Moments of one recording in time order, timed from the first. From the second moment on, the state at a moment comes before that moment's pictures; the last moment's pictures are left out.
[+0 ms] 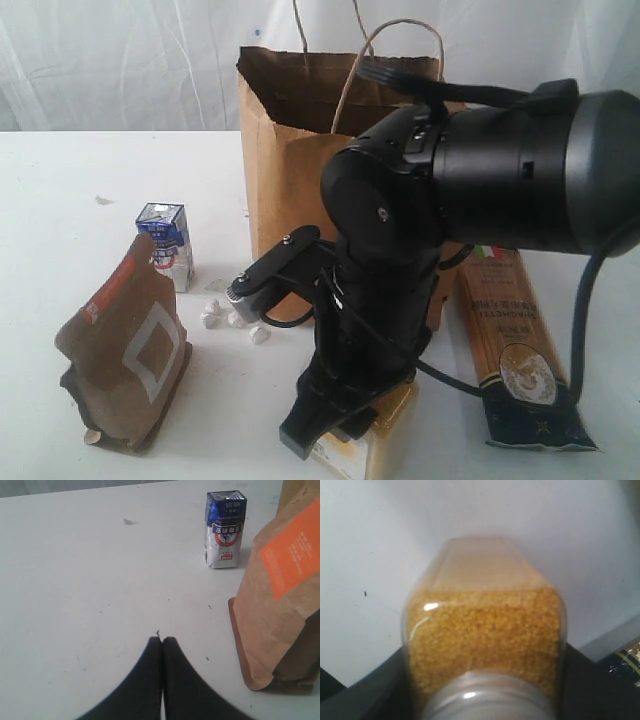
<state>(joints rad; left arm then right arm) -0.14 0.00 0.02 -0.10 0.39 0.13 0.90 1.67 -1.16 -0.01 1.06 -0.04</state>
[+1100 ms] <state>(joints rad) -0.14 0.00 0.02 -0.10 0.39 0.13 1.02 1.57 -1.84 -0.30 1.26 -0.07</state>
